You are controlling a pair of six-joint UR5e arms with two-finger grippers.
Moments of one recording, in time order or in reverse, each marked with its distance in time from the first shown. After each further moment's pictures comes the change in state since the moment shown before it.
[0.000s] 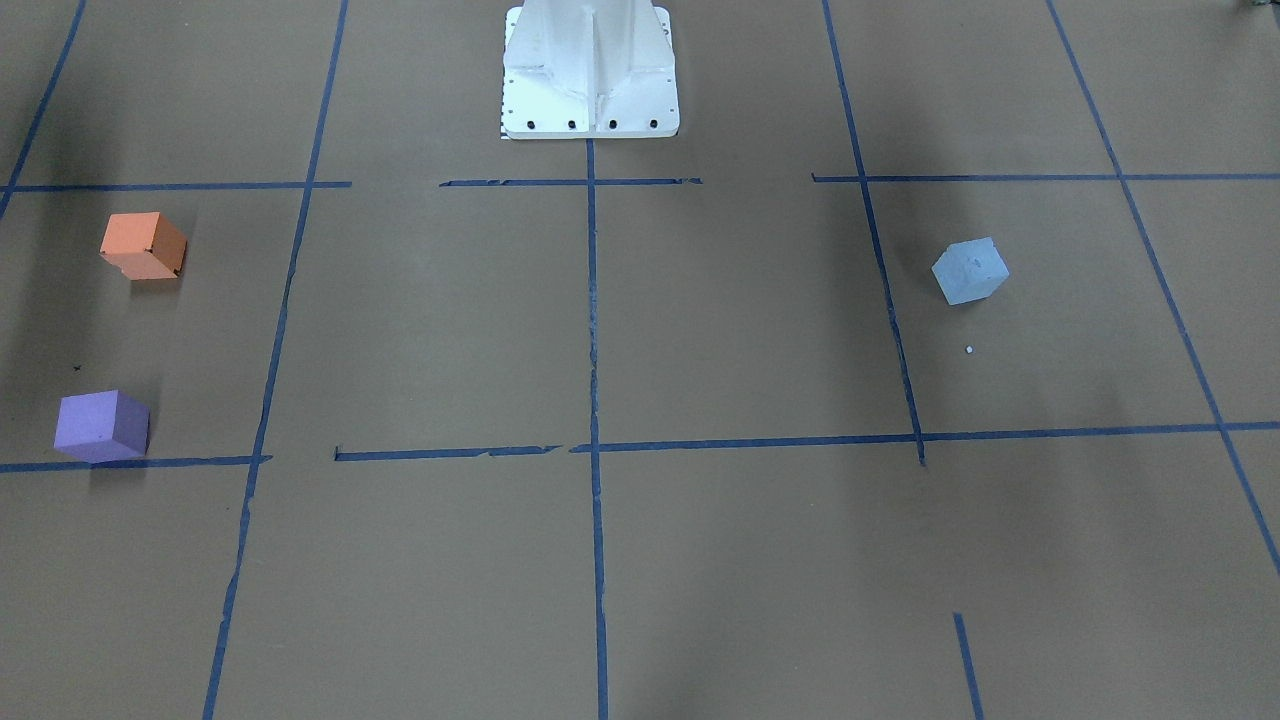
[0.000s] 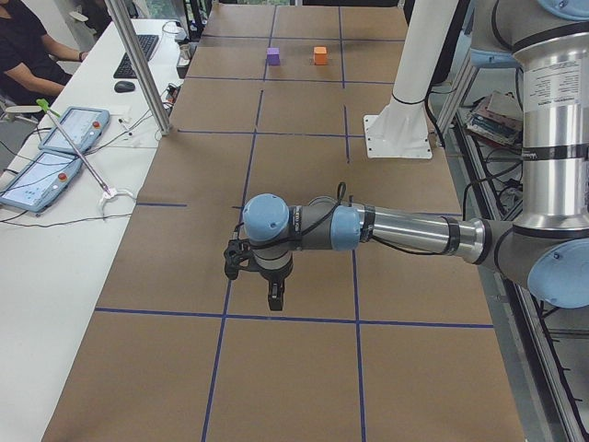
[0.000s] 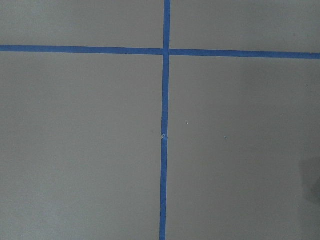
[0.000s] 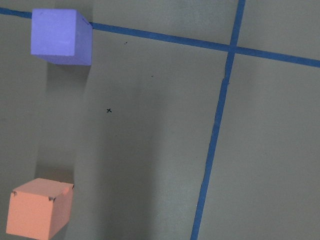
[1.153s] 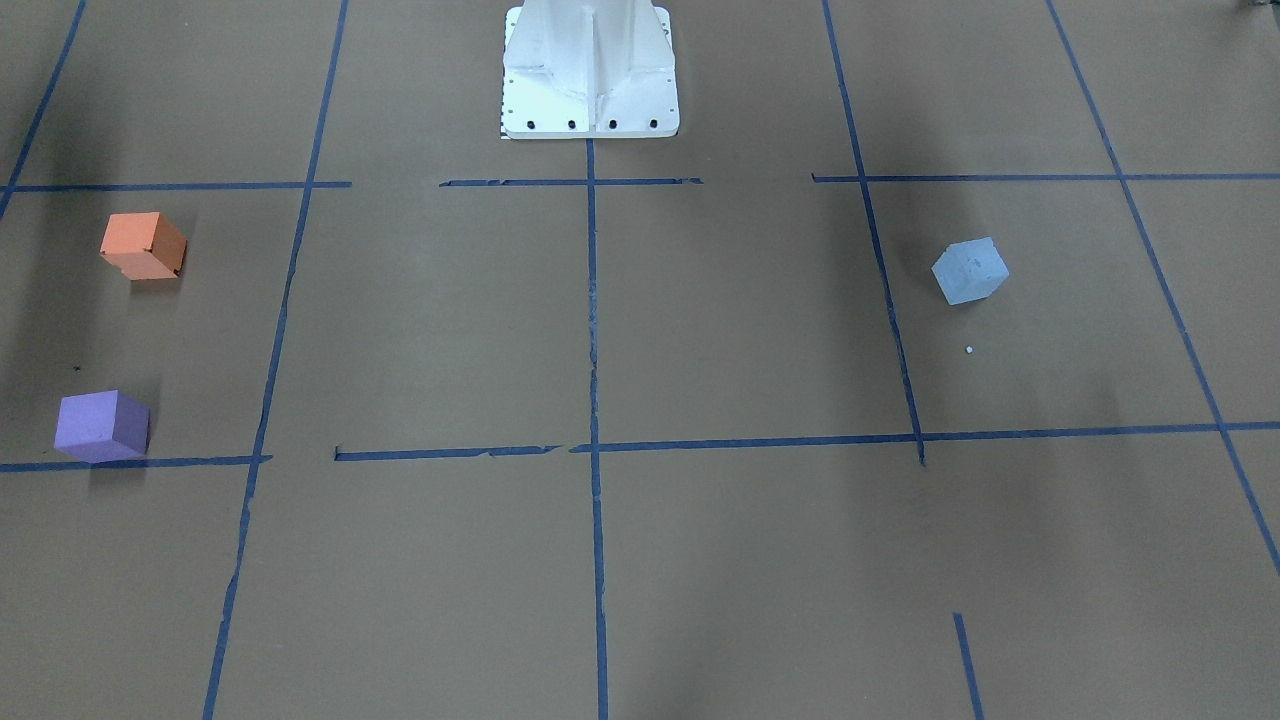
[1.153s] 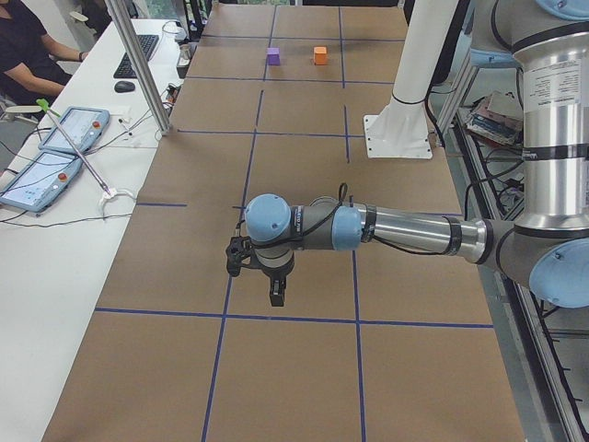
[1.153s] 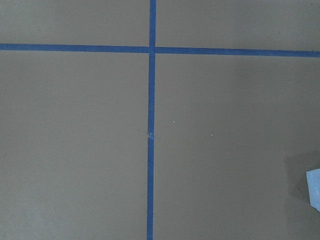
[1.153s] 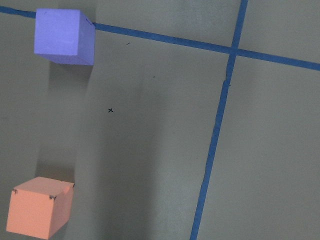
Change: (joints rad) left arm 0.038 0.013 -0.014 -0.042 -0.070 -0.007; right arm -0.001 -0.008 0.007 0.006 0.000 -0.007
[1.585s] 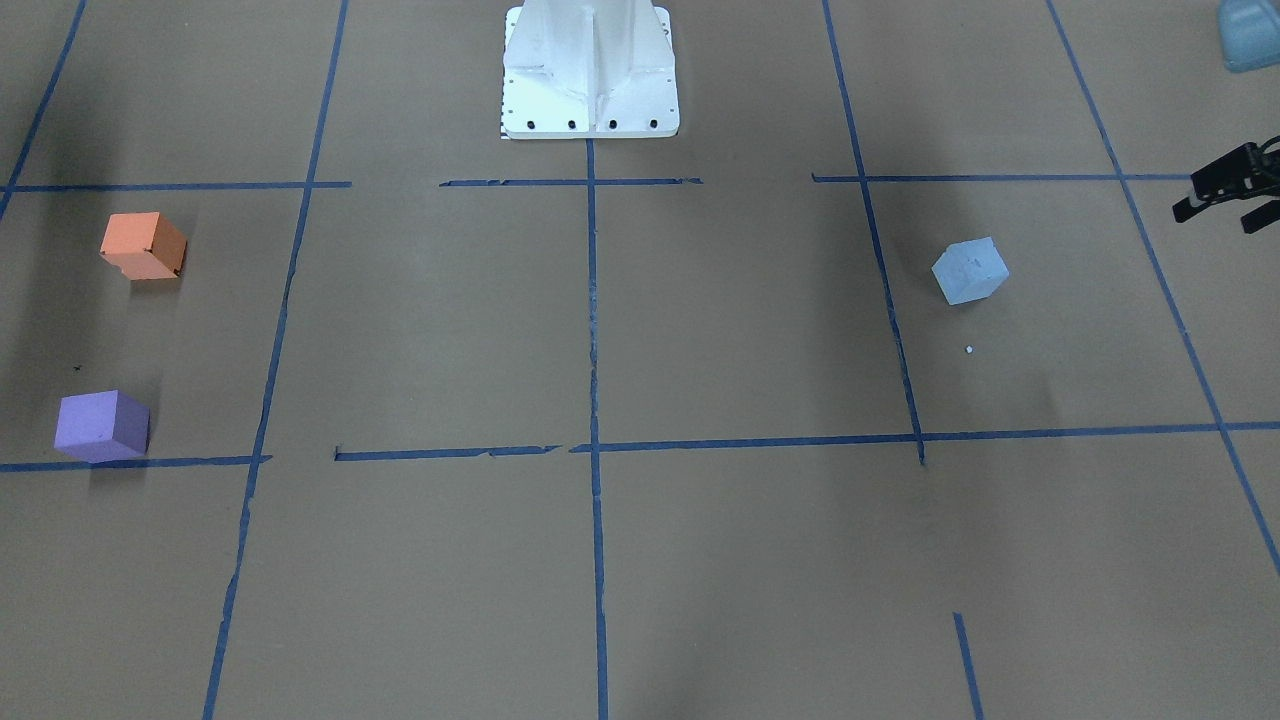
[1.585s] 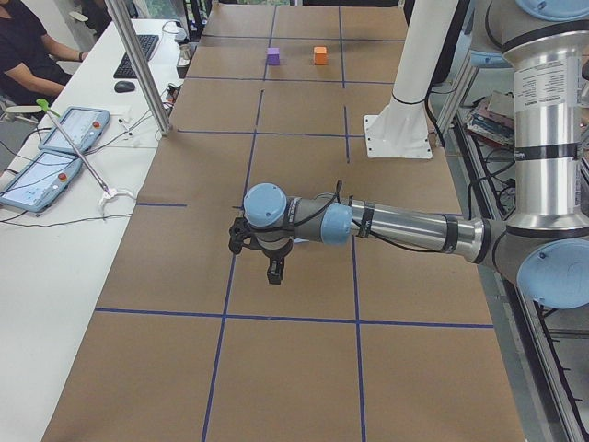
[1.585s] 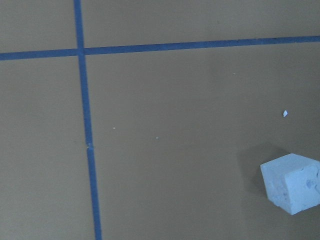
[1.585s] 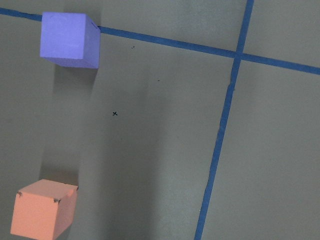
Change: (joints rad) left arm 0.217 -0.005 -0.011 -0.253 -0.042 -0.366; right arm -0.010 0.007 -0.003 0.029 0.006 0.006
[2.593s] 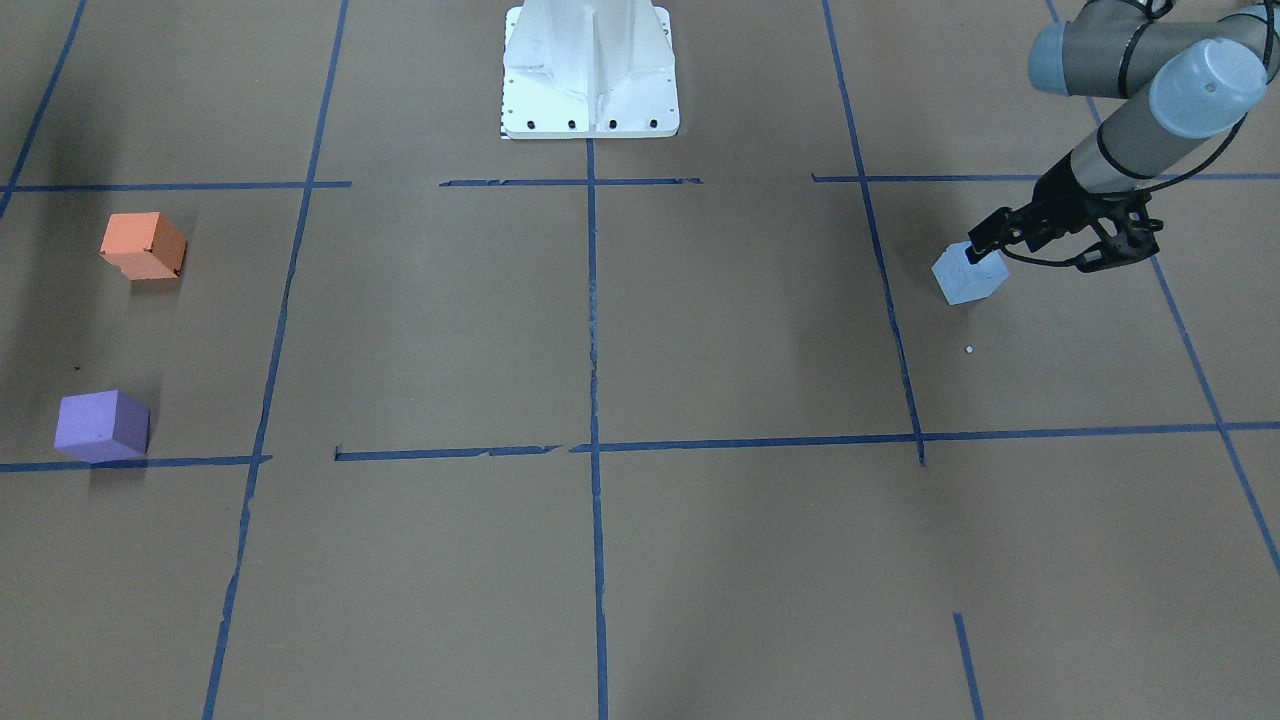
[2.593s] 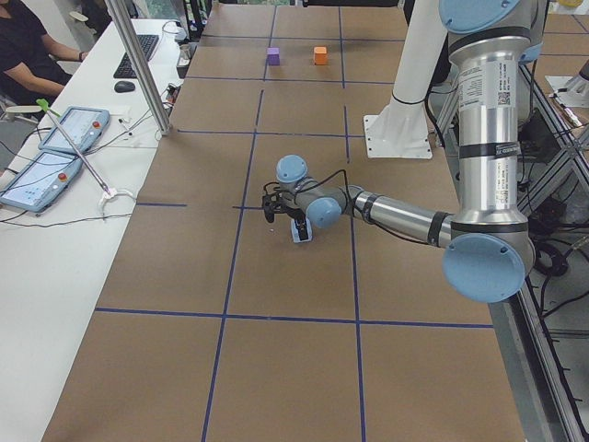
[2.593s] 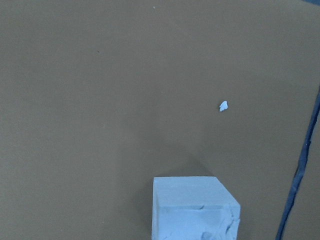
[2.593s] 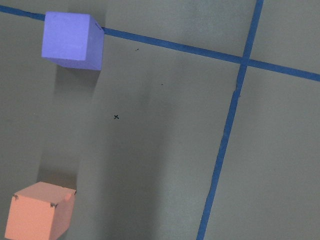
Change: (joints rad) left arm 0.466 -0.037 0.021 -0.320 0.249 -0.763; right arm -0.018 0.000 -0.027 0.036 0.003 0.004
